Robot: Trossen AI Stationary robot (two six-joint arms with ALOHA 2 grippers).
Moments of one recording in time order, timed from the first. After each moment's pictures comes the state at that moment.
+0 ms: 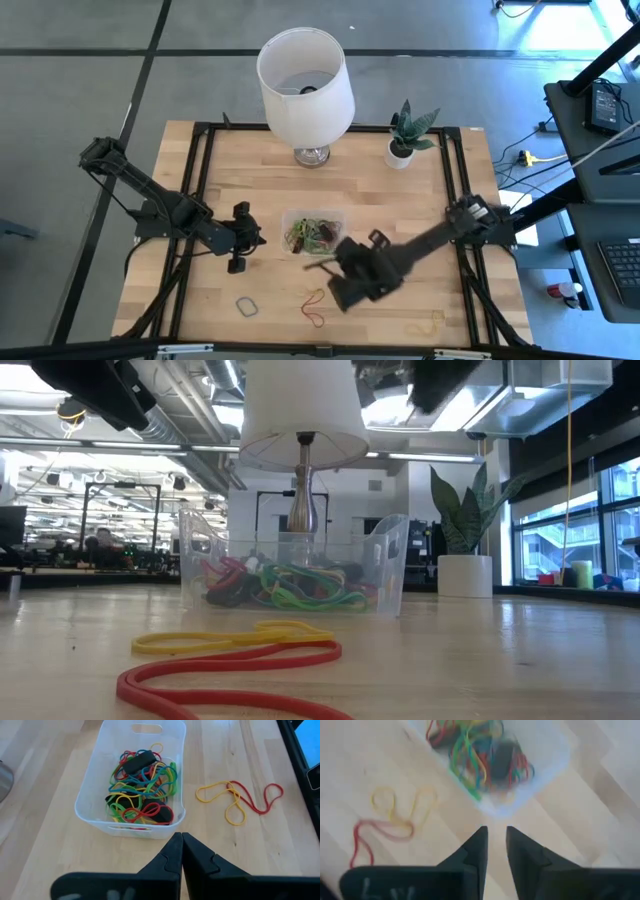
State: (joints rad) left arm -0.54 1.05 0.75 -0.52 -0.40 -0.48; right arm 0.52 2.06 1.97 -1.38 0.46 1.19
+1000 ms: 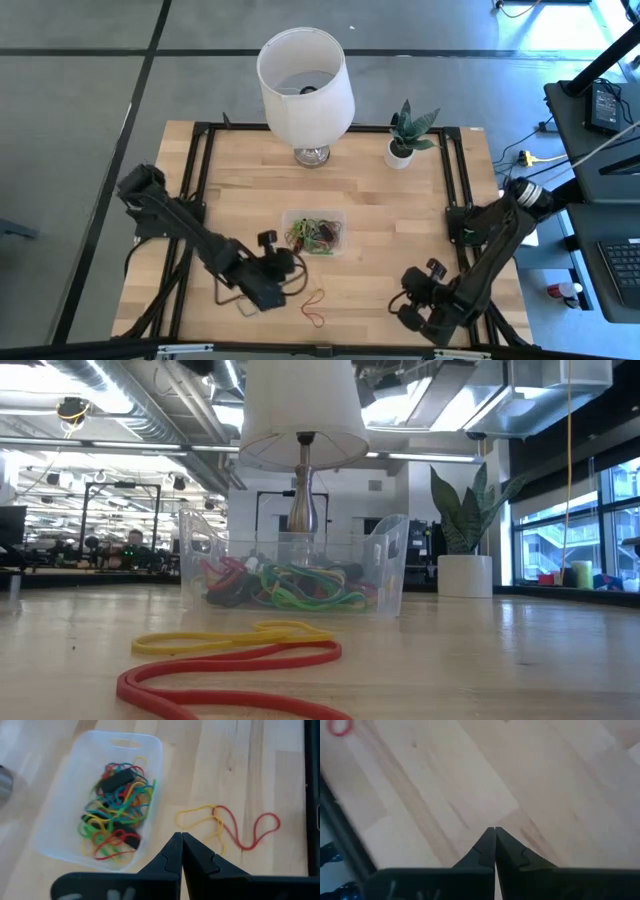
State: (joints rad) left arm -0.62 1.64 1.37 -0.83 -0.53 -0.71; right arm 0.97 1.68 1.18 -0.97 0.45 1.59
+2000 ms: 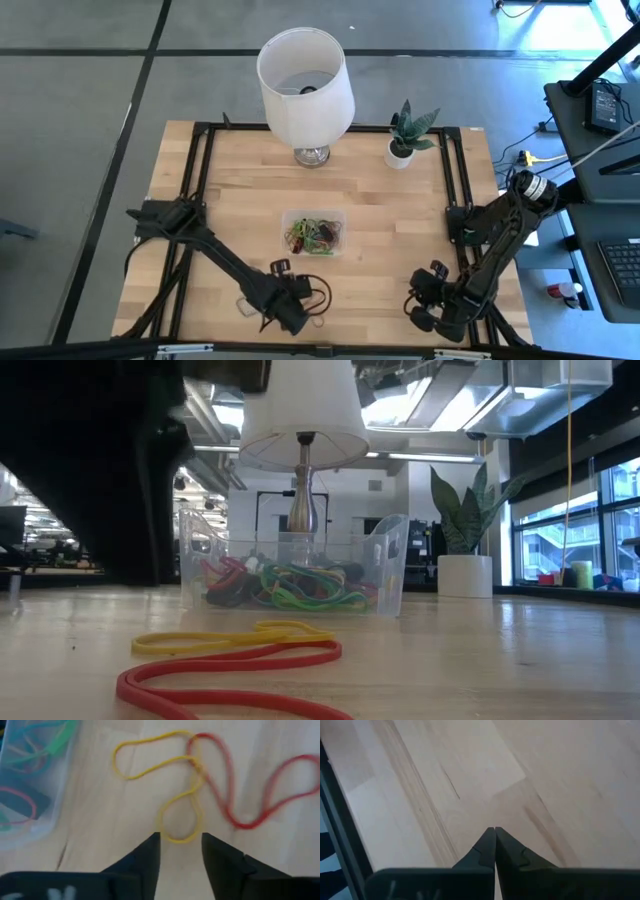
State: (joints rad) left arm -0.63 2.07 1.52 -0.82 -0.32 -0.88; right arm 1.07 1.59 0.89 -0.68 0.45 1.57
